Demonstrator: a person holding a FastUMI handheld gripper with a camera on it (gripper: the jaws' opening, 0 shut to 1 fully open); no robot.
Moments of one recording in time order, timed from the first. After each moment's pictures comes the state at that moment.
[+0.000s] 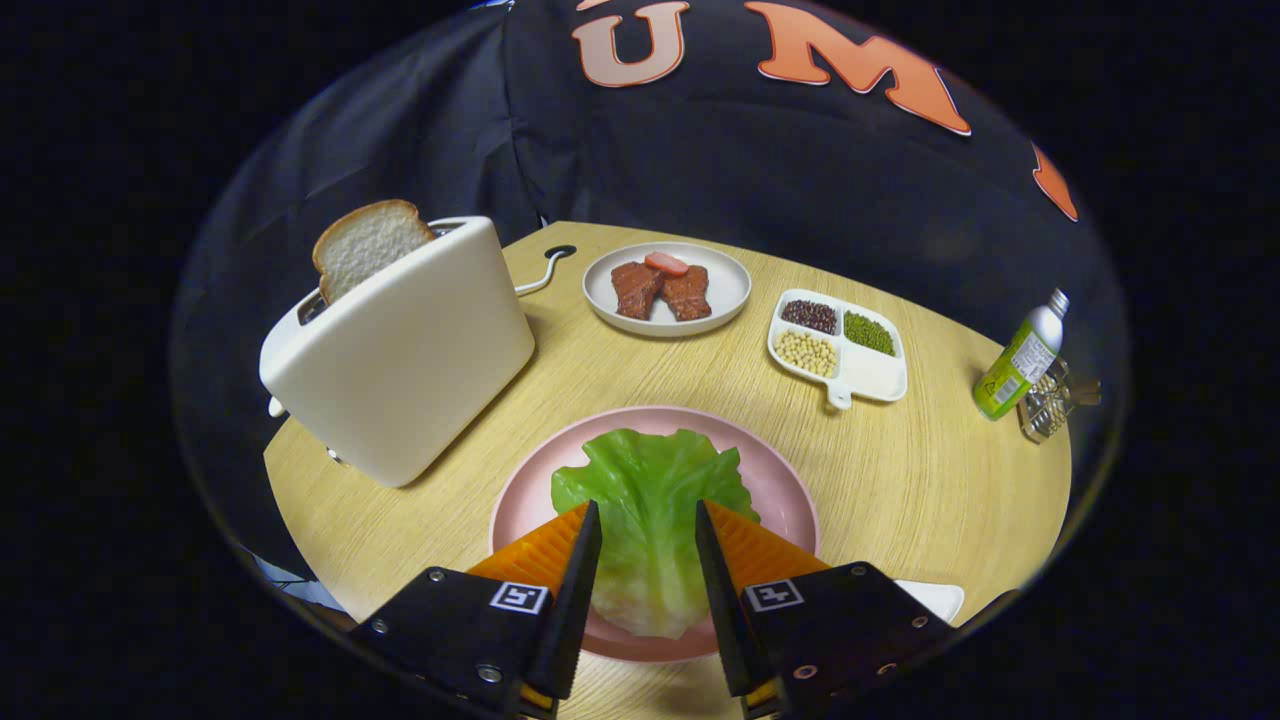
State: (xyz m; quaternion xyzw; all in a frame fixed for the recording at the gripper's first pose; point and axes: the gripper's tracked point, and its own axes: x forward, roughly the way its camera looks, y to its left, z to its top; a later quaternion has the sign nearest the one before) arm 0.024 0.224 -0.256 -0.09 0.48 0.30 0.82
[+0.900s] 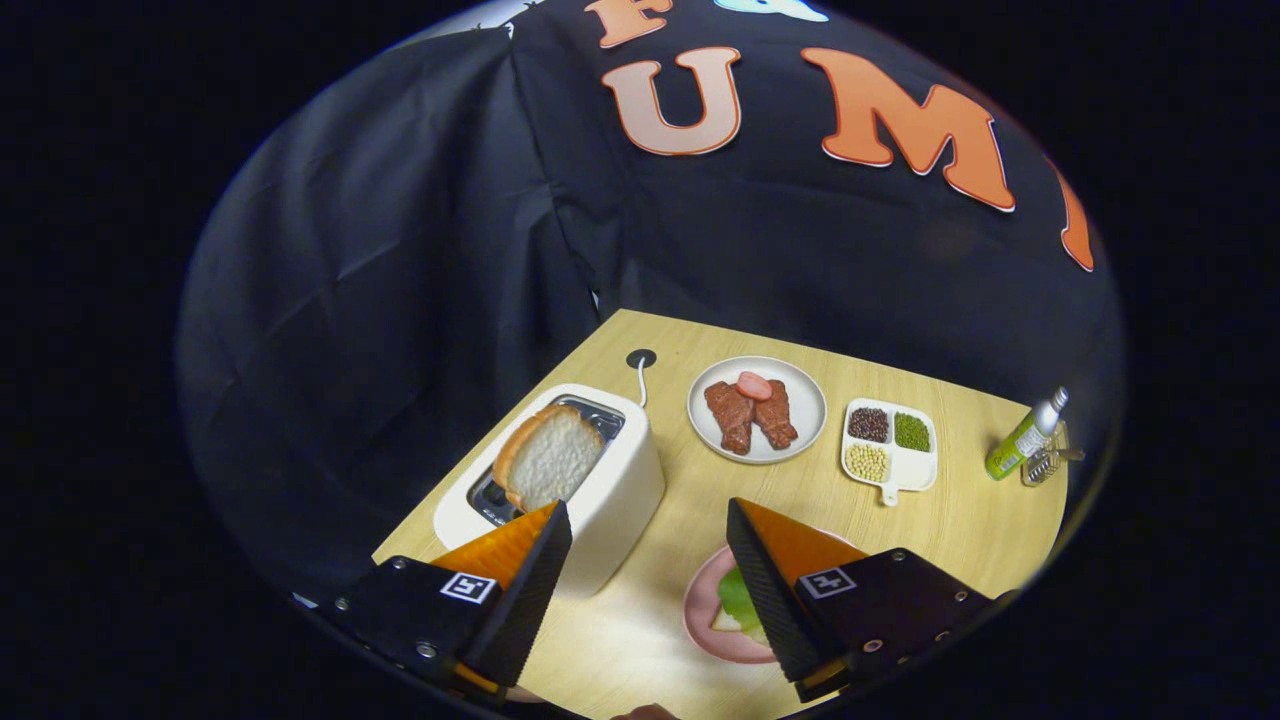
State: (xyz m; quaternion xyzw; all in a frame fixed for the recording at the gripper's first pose) arm 0.049 0.363 -0.108 -0.04 0.46 0.33 0.82
